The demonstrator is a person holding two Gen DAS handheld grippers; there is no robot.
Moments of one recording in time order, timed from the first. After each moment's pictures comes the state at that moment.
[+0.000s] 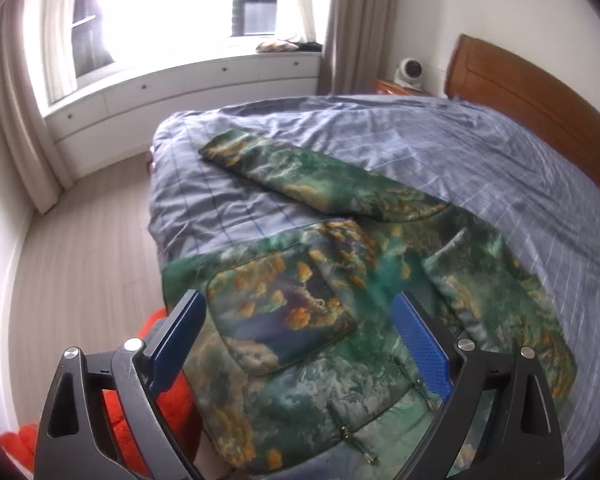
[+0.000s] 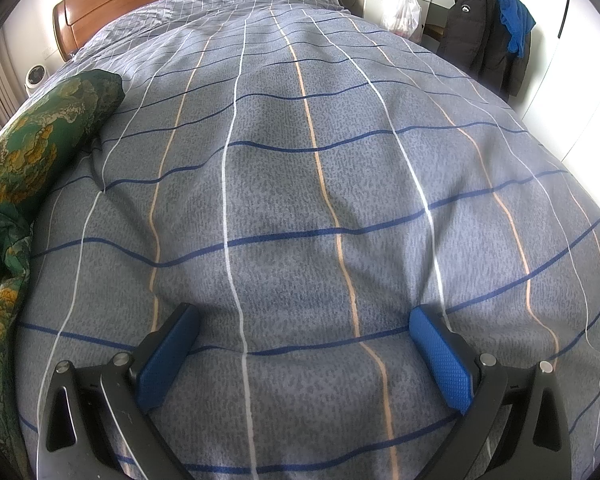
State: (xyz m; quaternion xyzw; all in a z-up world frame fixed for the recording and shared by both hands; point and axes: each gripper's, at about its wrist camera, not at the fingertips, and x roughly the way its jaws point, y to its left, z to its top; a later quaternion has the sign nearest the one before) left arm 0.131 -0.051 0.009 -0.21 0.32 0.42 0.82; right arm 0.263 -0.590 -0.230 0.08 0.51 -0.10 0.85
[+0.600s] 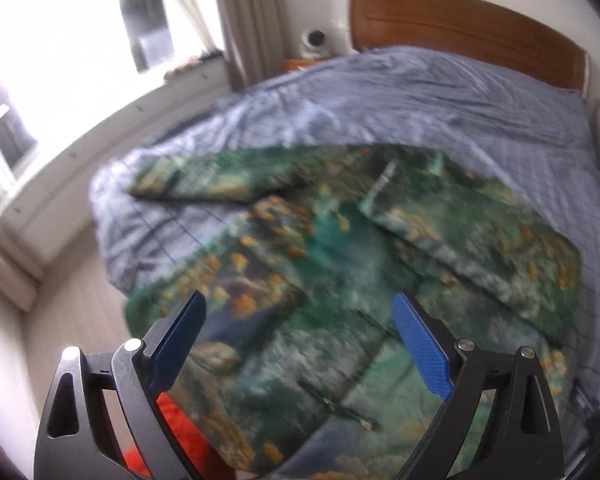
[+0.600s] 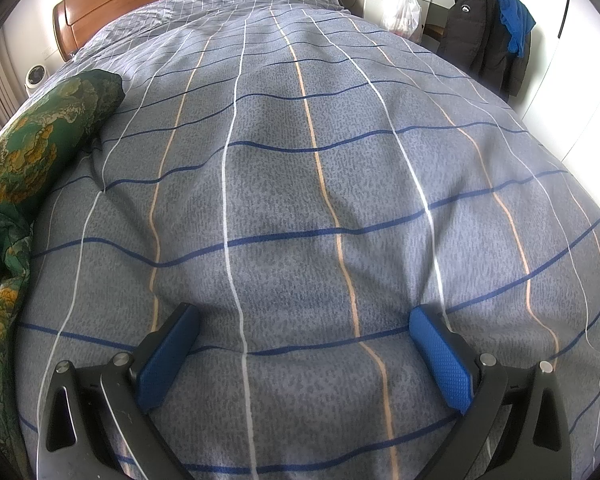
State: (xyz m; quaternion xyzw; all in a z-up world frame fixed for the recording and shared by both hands) left arm 0.169 -0.104 -0.010 -0.08 0.40 0.28 0.87; right arm 0.264 -0.590 -0.230 0.08 0.51 -0.10 0.85
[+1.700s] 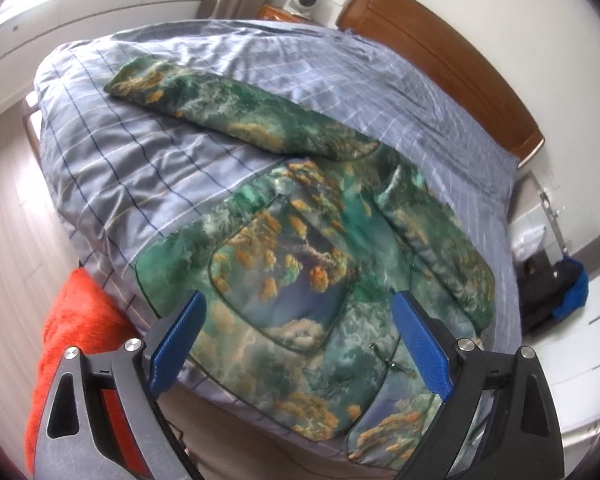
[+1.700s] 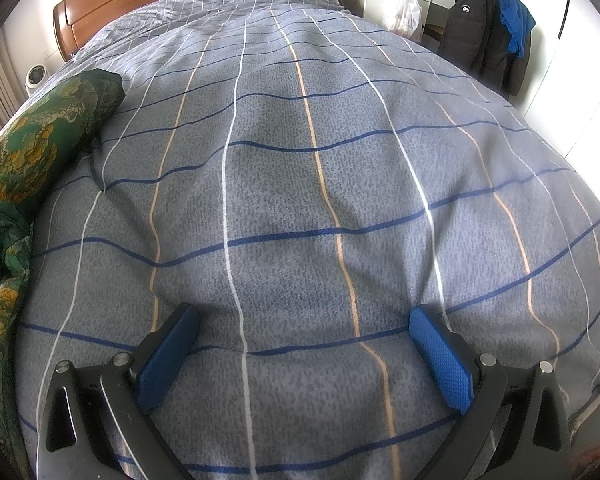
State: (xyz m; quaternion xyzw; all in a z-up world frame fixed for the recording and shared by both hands) left arm 0.071 0.092 -0.028 -0.31 0.41 0.12 0.85; right arm 0.261 -0.590 -0.230 0.08 0.51 -0.10 0.85
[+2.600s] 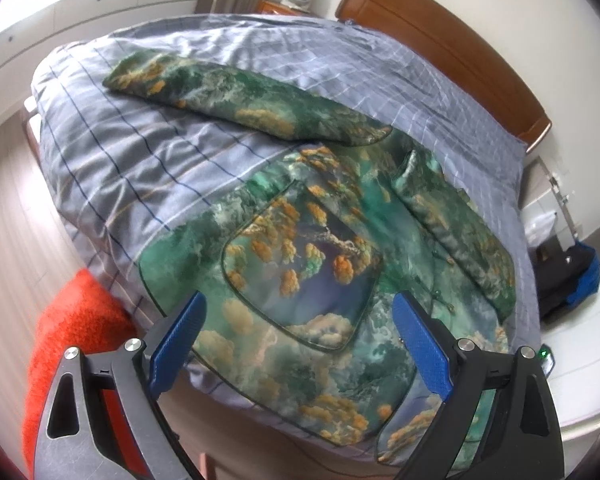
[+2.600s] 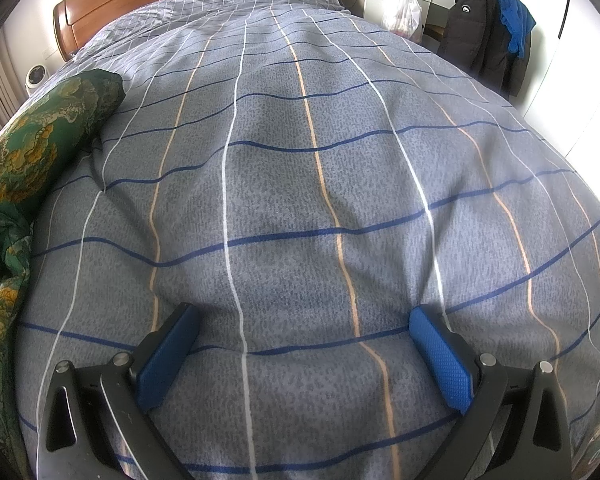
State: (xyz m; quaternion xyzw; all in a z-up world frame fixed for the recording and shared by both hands) left arm 0.074 0.093 -0.051 -0.28 0.42 0.12 0.85; right arm 0.261 -0.589 -0.230 0.08 0.51 -0.10 0.85
